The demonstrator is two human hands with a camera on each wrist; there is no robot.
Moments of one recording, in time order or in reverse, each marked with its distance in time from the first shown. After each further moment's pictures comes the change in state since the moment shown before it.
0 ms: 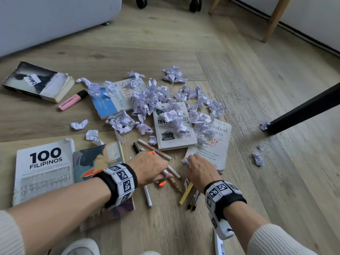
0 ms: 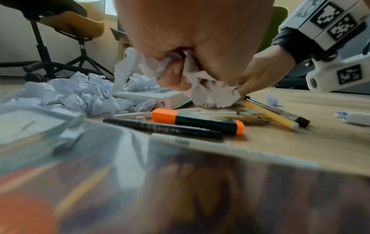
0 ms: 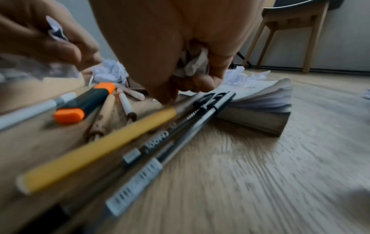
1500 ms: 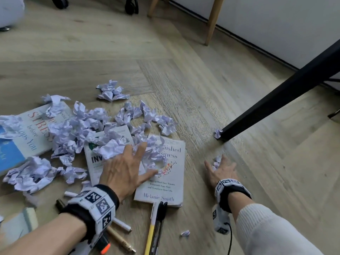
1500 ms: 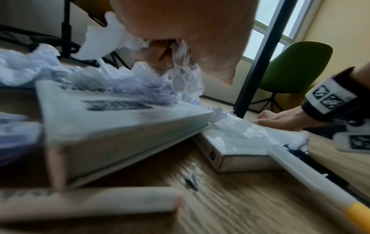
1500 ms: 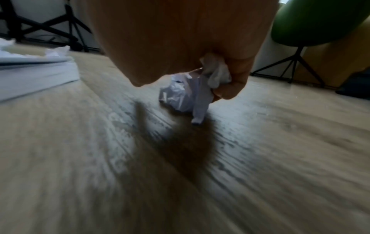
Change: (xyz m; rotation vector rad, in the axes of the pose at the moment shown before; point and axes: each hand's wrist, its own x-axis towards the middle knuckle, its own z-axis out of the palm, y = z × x) left_hand 0.138 0.003 -0.033 -0.160 0.341 -0.289; right_hand 0.022 0.216 -0.026 0.221 0.115 1.069
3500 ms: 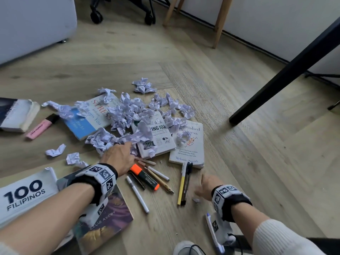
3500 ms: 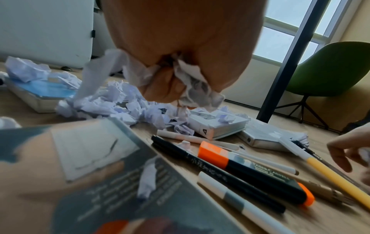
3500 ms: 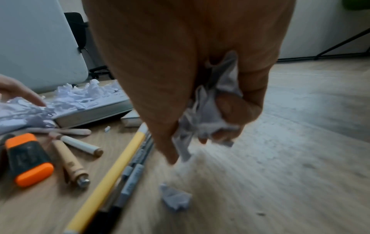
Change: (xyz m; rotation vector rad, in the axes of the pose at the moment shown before) left_hand -0.110 -0.100 -0.039 -0.106 -0.224 -0.235; right_hand -0.211 -0.018 0.015 -0.416 -0.461 -0.339
